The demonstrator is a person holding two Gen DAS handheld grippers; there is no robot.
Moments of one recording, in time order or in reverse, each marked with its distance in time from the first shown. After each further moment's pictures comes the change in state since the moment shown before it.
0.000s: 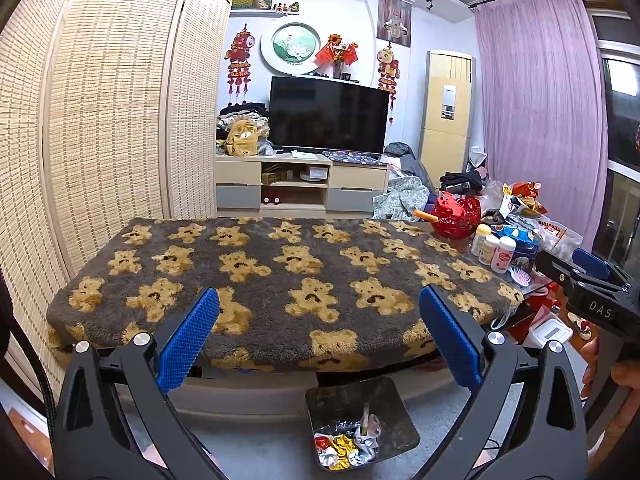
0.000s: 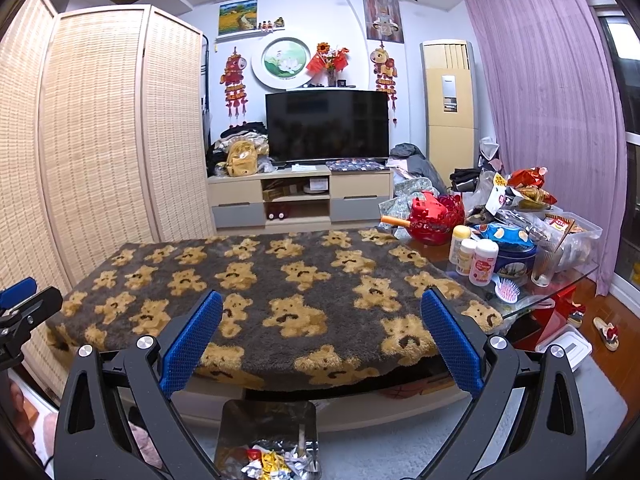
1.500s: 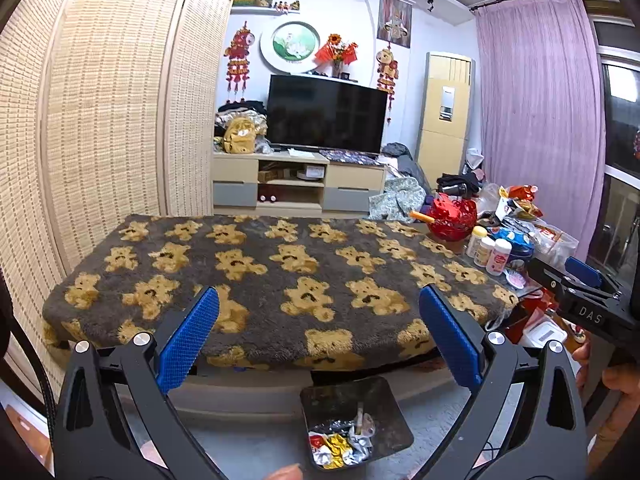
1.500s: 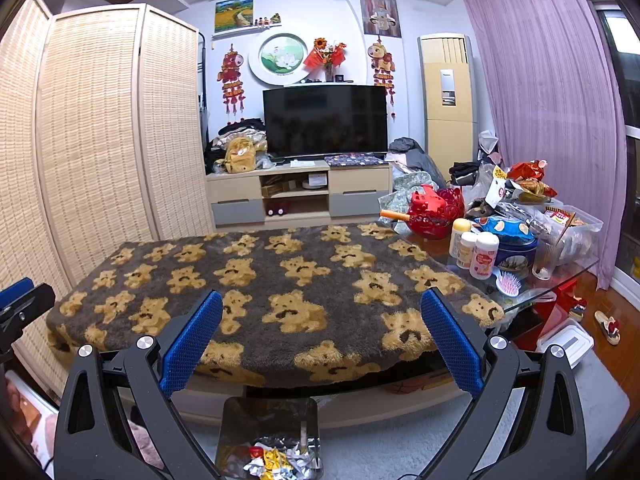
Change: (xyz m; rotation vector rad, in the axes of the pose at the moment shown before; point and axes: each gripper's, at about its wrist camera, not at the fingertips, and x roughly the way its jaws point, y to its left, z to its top) left arm 0.002 0.003 0.001 -0.007 0.012 -0.024; right arm 0.008 0.002 0.000 0.003 0.016 0.002
